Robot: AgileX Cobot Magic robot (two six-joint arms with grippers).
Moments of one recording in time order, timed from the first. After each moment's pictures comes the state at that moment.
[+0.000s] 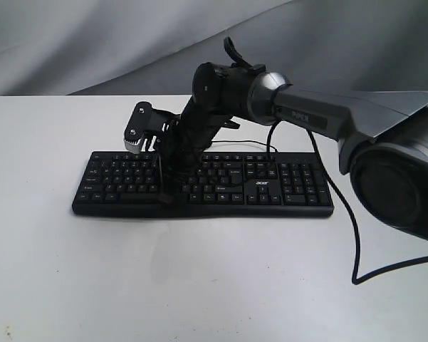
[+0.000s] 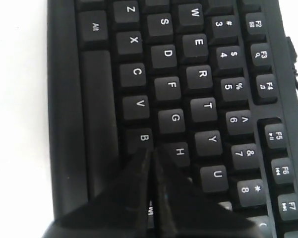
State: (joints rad) left arm 0.15 0.00 0.00 0.07 0.29 -0.12; right arm 0.62 2.44 -2.02 0.39 0.88 -1.02
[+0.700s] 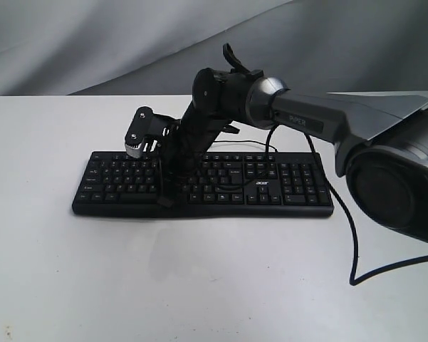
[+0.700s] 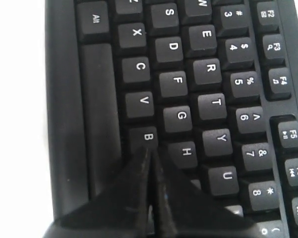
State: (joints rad) left arm 0.15 0.00 0.00 0.07 0.29 -0.12; right arm 0.62 2.46 -2.02 0.40 0.88 -1.02
